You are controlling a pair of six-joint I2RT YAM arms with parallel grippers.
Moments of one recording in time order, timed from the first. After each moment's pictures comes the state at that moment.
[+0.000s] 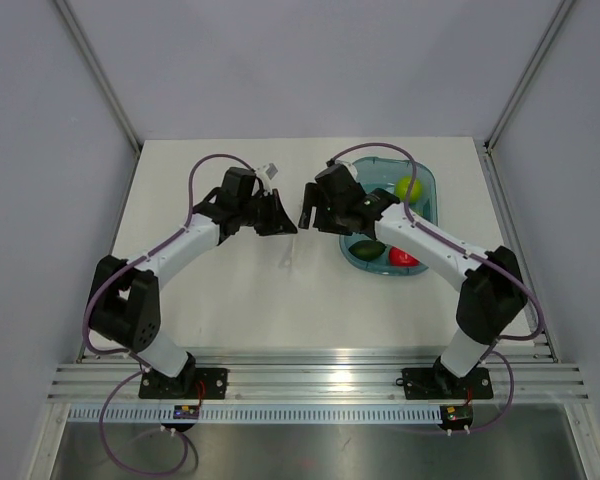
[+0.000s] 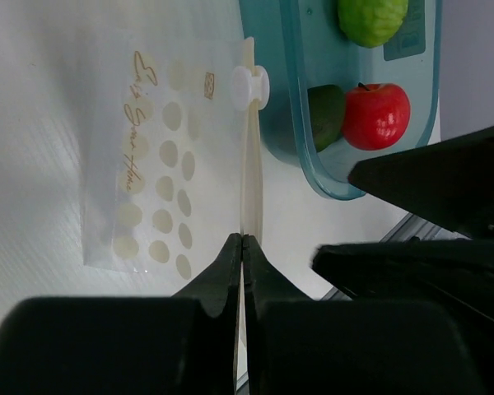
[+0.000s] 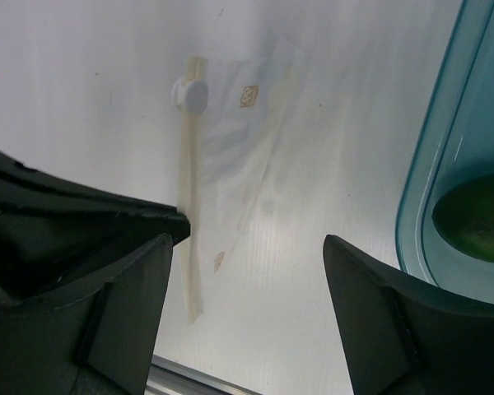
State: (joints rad) left arm -0.44 1.58 1.13 -0.28 0.46 -0.56; right arm 0.72 1.67 1.44 -0.56 0.13 0.73
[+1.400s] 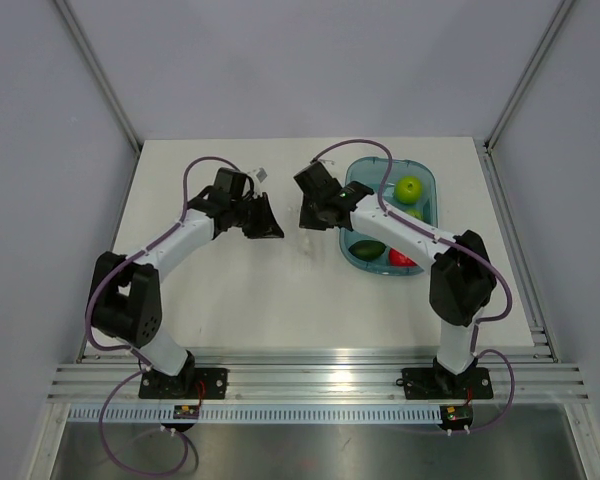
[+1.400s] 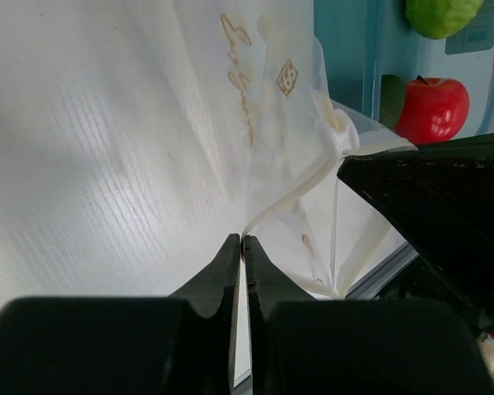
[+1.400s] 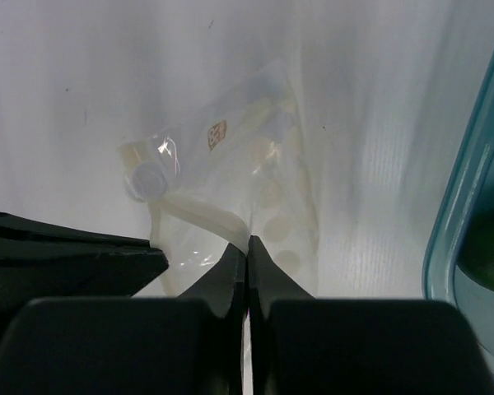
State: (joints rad) left arm -0.36 1.59 1.15 -0.40 0.45 -0.49; right arm 0.75 1.87 1.61 -0.63 0.21 0.73
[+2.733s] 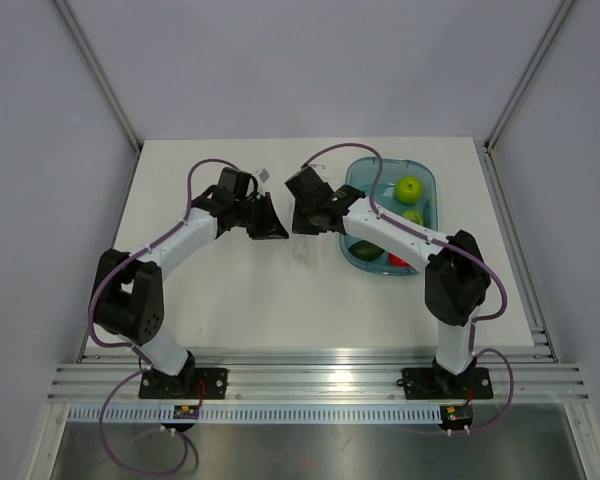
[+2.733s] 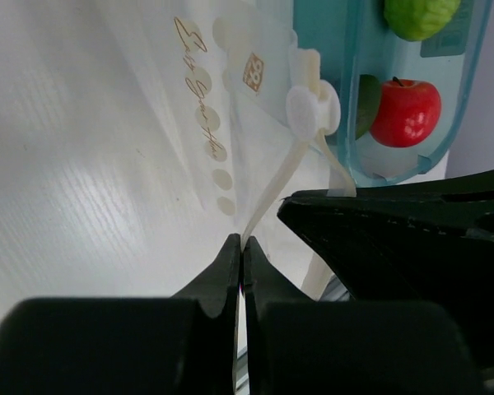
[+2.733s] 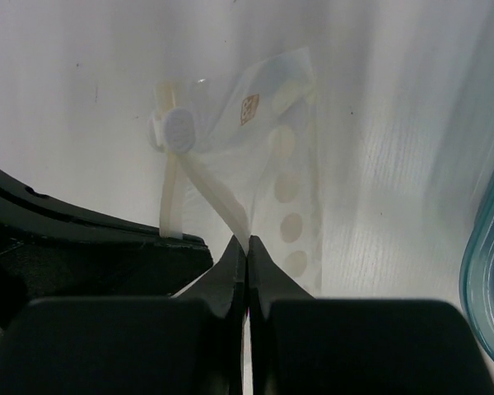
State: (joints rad) left arm -0.38 1.62 1.15 -0.37 0.49 -0.59; right arm 0.79 1.90 1.64 -0.63 0.20 0.74
